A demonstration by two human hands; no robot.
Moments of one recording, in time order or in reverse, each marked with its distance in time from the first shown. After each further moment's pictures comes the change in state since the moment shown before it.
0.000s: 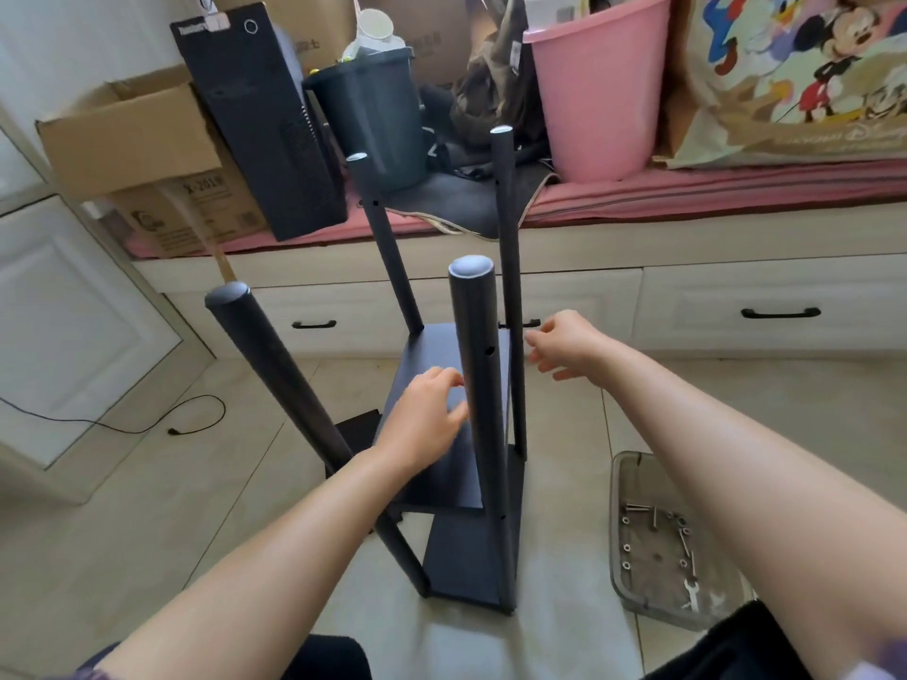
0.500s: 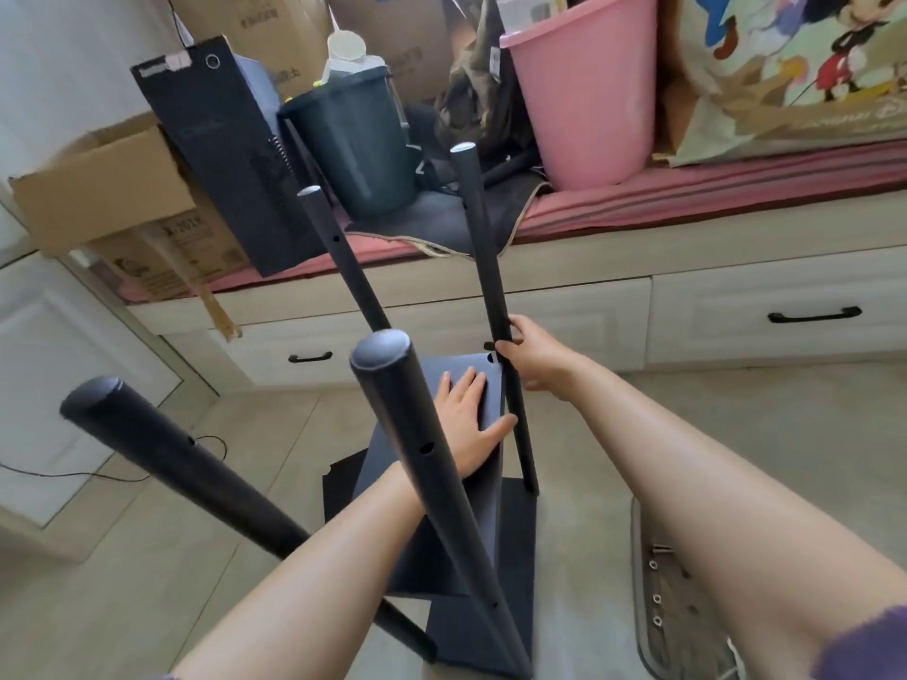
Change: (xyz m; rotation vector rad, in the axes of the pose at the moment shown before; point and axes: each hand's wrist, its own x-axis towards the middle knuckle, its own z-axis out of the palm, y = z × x) left_hand 0.081 0.010 0.048 0.370 -0.183 -0.066; right_hand 0.078 0.002 0.015 0.293 -0.097 -0.105
